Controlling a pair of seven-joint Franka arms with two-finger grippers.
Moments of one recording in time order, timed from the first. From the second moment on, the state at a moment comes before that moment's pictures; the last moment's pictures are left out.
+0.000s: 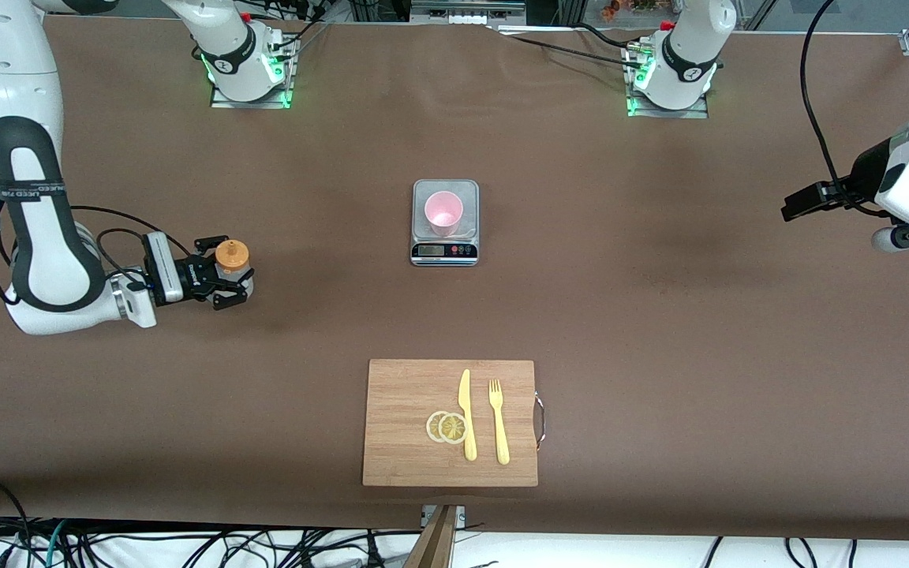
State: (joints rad) left arm 0.04 0.03 -0.03 -1.70 -0.02 1.58 -0.23; right arm -0.16 0.70 0.01 -1.67 0.84 1.50 -2.41
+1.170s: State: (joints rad) left arm 0.04 0.04 -0.05 -1.71 -0.02 1.59 -0.23; right arm -0.30 0.79 0.01 -1.84 0.91 1.40 -2.65
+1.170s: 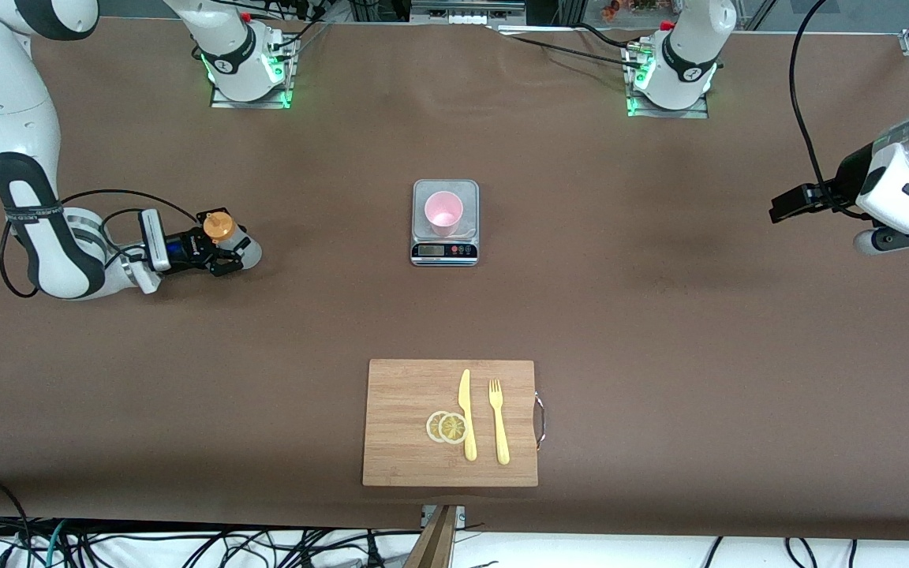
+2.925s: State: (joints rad) left arm 0.11 -0.06 -0.04 -1.68 -0.01 1.62 -0.09; right arm -0.39 0.78 -0.01 -1.59 0.89 1.45 -2.58
